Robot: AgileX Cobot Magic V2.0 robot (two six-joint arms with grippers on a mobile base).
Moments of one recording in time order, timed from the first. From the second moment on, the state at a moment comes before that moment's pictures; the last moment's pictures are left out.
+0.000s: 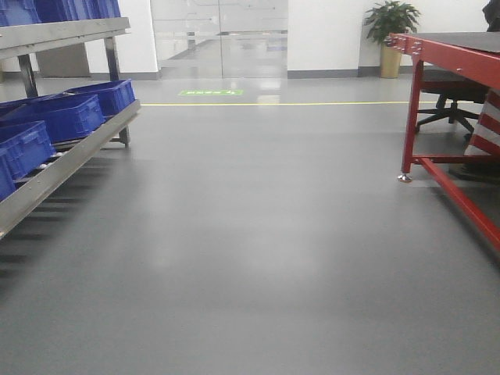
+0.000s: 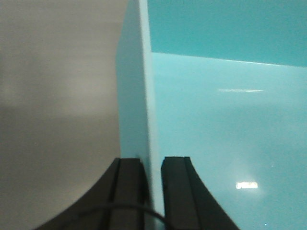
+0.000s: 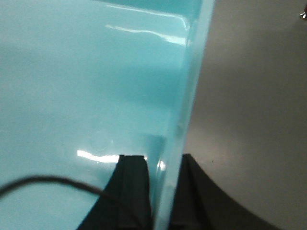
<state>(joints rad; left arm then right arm) -0.49 1.55 -2.05 0.04 0.94 -0.18 0.30 1.52 -2.01 0.08 1.17 0.09</state>
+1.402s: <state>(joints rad) -0.49 1.55 -2.05 0.03 0.94 -0.18 0.30 1.52 -2.01 0.08 1.17 0.09</state>
